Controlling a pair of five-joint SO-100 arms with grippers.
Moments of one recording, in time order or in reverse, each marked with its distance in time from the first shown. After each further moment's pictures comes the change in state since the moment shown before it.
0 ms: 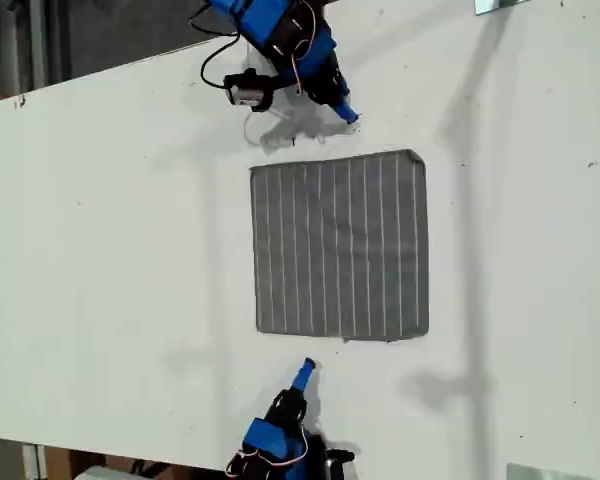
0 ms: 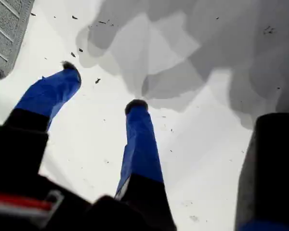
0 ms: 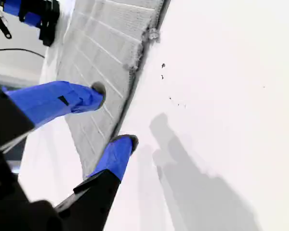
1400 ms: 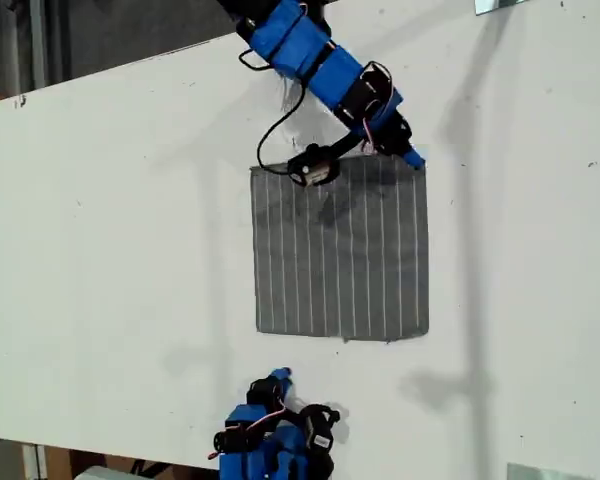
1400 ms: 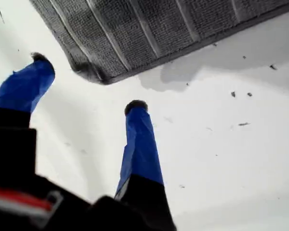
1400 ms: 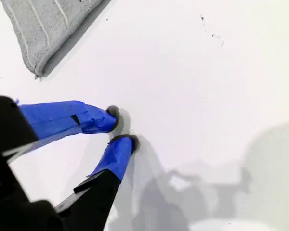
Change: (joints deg) arm 0 -20.6 -52.1 -14.9 -18.0 -13.3; arm 1 -2.4 -68.1 -65.5 6.5 -19.2
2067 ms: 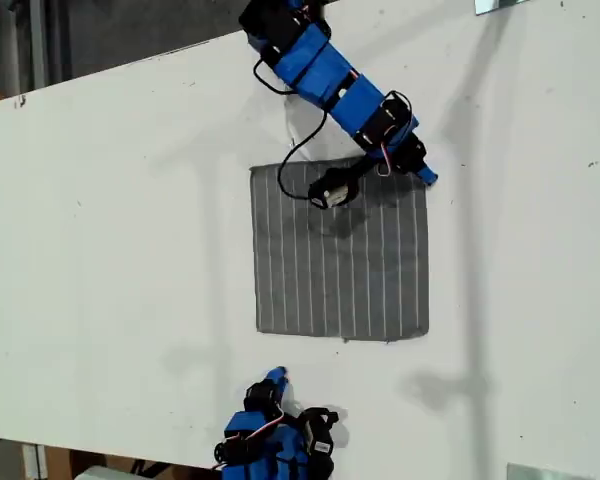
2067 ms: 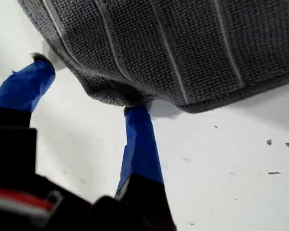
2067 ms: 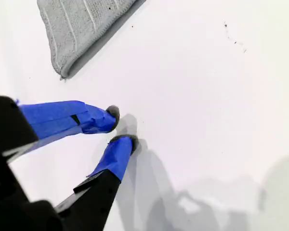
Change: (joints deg) arm 0 -1.9 12.6 4.3 2.8 0.6; arm 1 3.3 -15.0 -12.7 -1.5 -5.7
